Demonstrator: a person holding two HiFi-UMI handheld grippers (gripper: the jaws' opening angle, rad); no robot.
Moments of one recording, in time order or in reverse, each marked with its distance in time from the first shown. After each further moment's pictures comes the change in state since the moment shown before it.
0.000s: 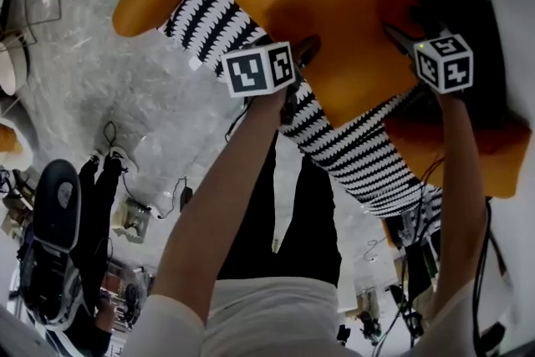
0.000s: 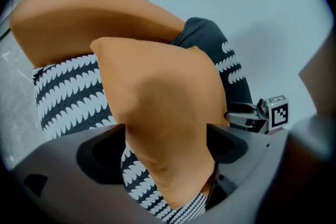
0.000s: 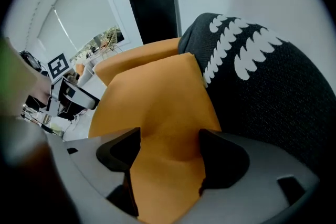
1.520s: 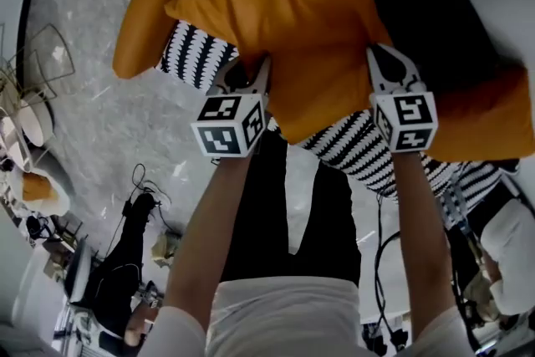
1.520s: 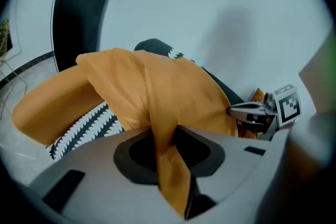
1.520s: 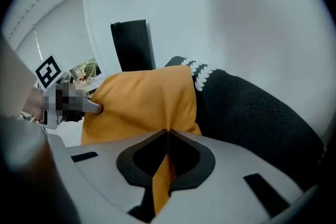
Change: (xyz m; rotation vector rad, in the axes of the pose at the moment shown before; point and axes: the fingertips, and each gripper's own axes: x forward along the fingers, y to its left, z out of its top) left arm -0.076 -0.072 0.005 0.545 -0.134 0.026; right arm -0.108 0.067 -0.040 0.278 -0.335 -0.254
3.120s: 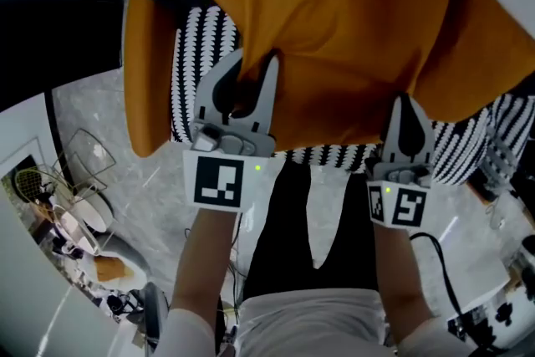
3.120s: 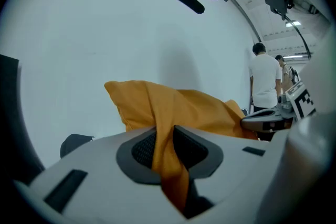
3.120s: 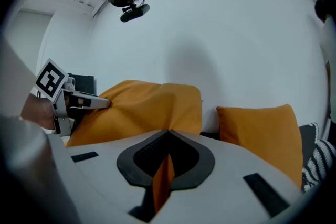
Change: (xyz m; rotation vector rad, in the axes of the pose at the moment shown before) left arm -0.050 -0.236 0.137 0.765 -0.424 -0.392; right arm -0.233 -0.050 -0.005 0.332 -0.571 -0.628
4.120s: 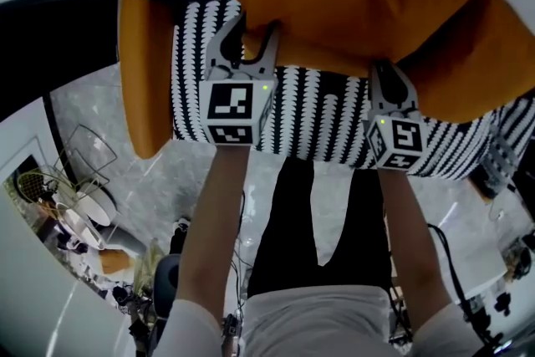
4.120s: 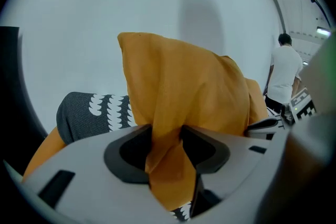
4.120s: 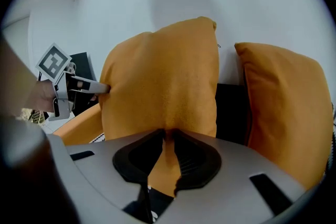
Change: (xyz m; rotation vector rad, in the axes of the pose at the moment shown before) left arm 0.079 0.052 -0.095 -0.143 0.257 0.078; right arm 0.082 -0.013 -0.119 0.060 0.363 0.072
